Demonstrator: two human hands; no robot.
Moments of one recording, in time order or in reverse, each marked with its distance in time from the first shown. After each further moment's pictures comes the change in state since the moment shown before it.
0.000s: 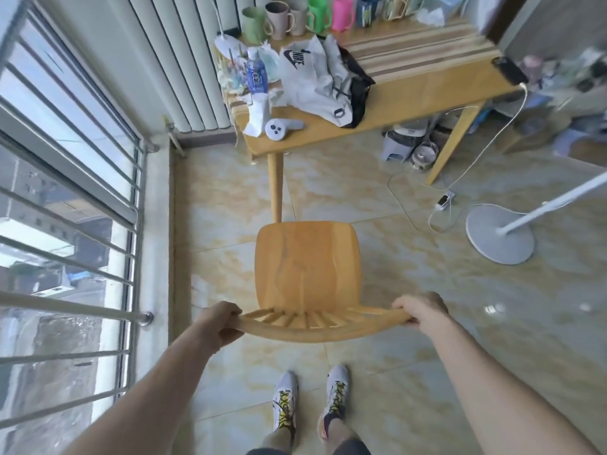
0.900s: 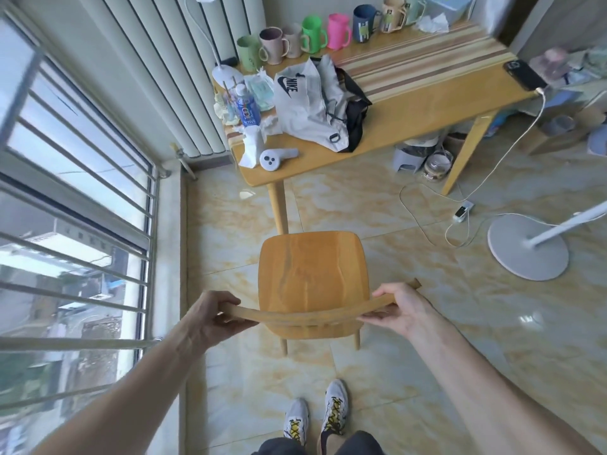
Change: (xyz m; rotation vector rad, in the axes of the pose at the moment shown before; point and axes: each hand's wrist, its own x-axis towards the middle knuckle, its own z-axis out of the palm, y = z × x) left_hand -0.033 0.103 0.057 -0.237 -0.098 0.014; right_hand 0.007 -0.102 -0.020 0.686 -0.596 0.162
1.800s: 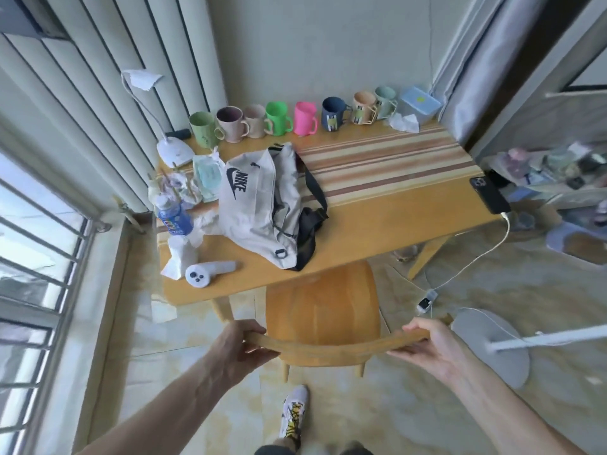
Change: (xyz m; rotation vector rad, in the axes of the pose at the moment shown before) left_hand 0.070 0.147 0.336 -0.078 -0.208 -0.068; right_hand 0.090 -0.363 -0.018 -0.067 0.055 -0.149
